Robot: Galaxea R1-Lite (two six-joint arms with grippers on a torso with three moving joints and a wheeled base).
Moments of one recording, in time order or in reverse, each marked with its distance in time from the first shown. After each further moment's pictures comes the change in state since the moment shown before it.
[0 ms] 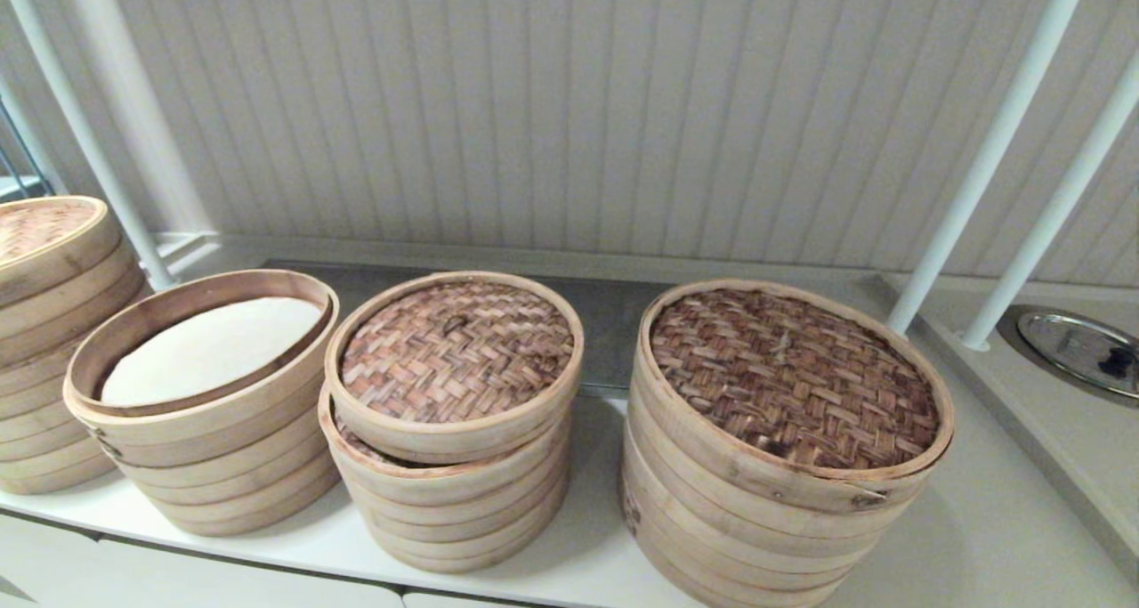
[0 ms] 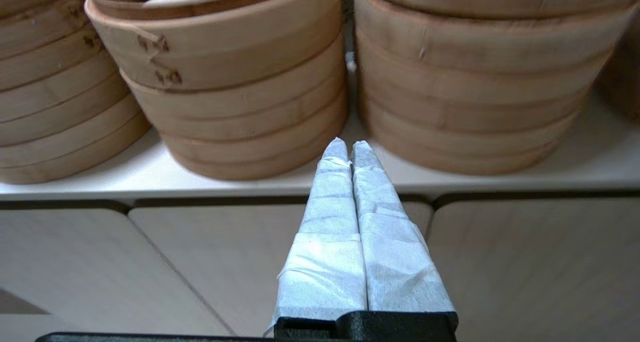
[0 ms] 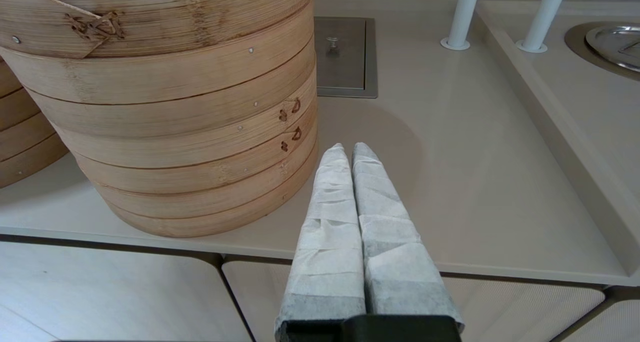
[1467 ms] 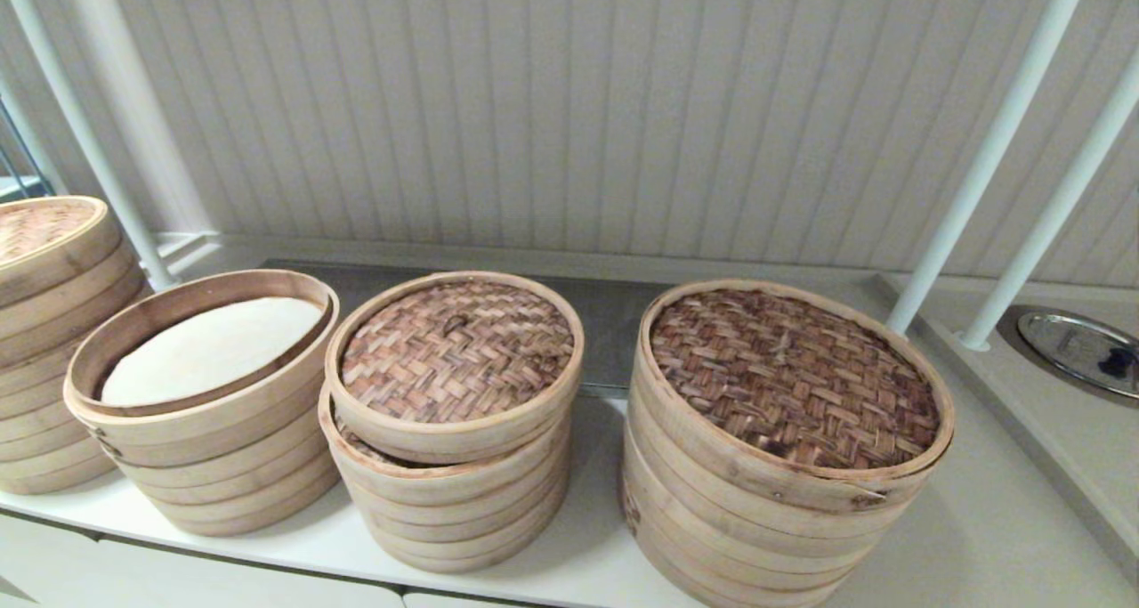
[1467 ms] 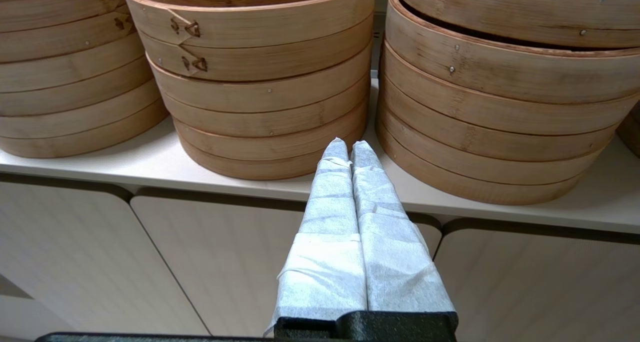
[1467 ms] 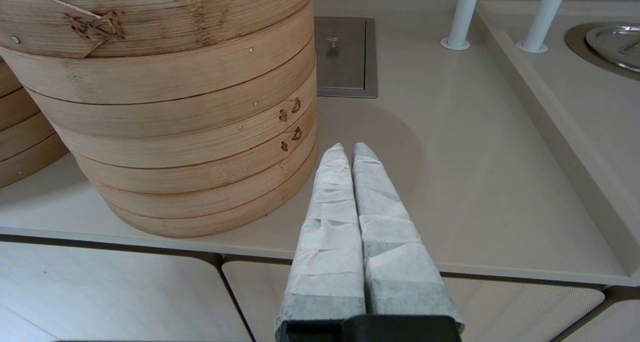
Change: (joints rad) left arm 0.000 -0.078 0.110 -0.078 0.071 -0.089; right arm 0.000 0.000 0.000 0.000 0.000 0.000
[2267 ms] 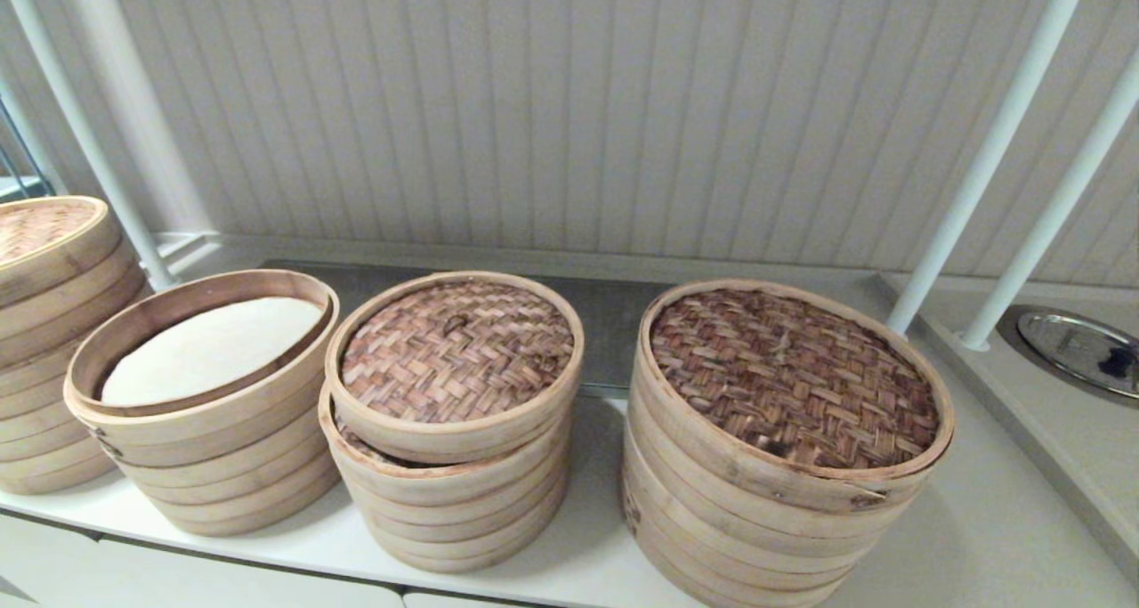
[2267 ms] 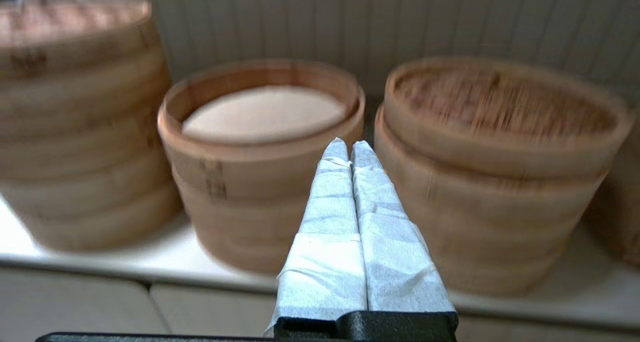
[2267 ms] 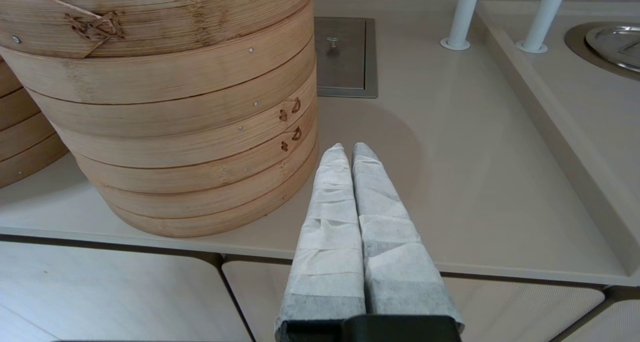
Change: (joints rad) left arm -0.002 0.256 -0.275 -0.129 -0.007 0.013; right arm 0.000 0.000 0.000 0.000 0.000 0.000
